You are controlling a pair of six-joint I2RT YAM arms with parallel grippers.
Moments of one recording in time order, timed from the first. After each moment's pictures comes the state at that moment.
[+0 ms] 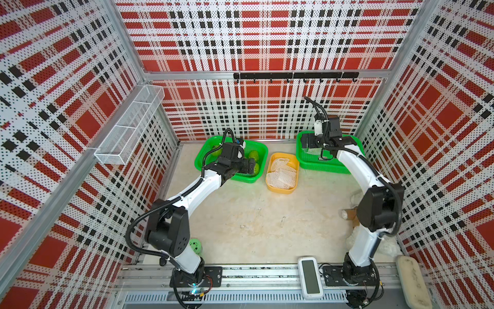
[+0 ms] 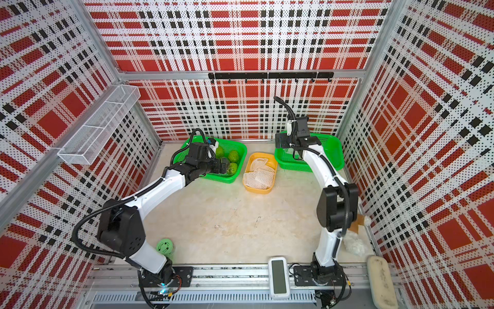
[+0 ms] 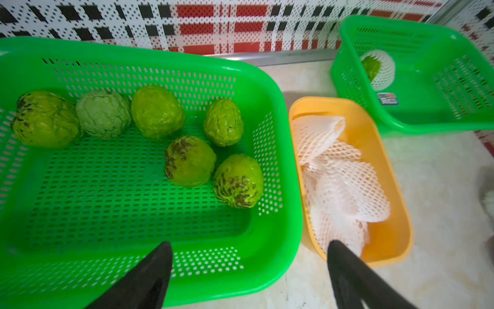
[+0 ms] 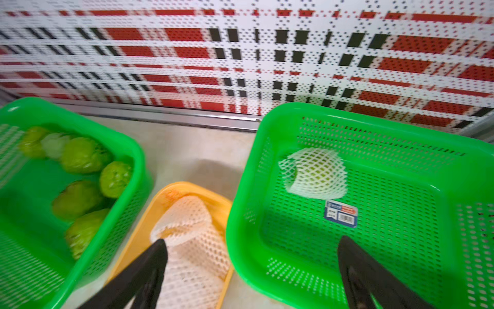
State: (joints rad) left arm -0.37 1.71 1.34 -0.33 0.07 -0.18; right arm 0.21 1.81 1.70 -0.51 -0.06 0.05
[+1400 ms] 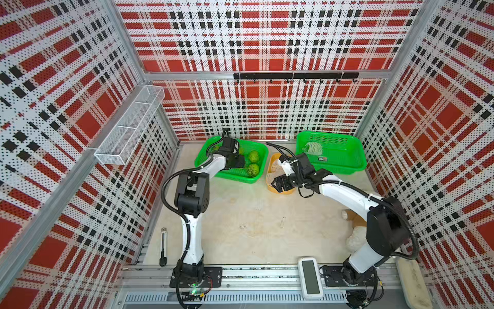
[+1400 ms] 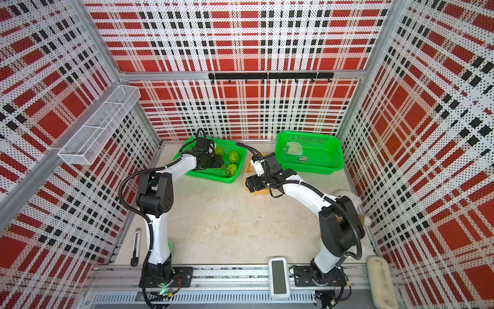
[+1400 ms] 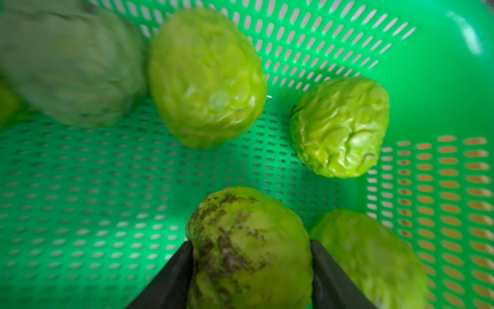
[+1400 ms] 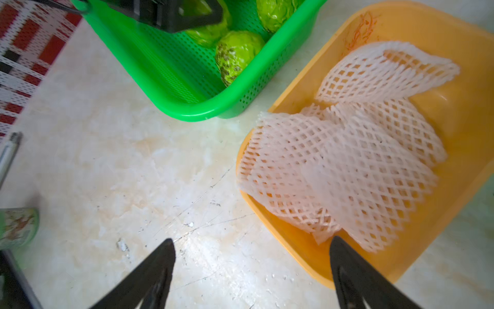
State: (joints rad) left arm -0.21 2.10 1.64 -0.44 0.14 -0.20; right arm 0.57 1.68 1.25 -0.42 -0.14 0.13
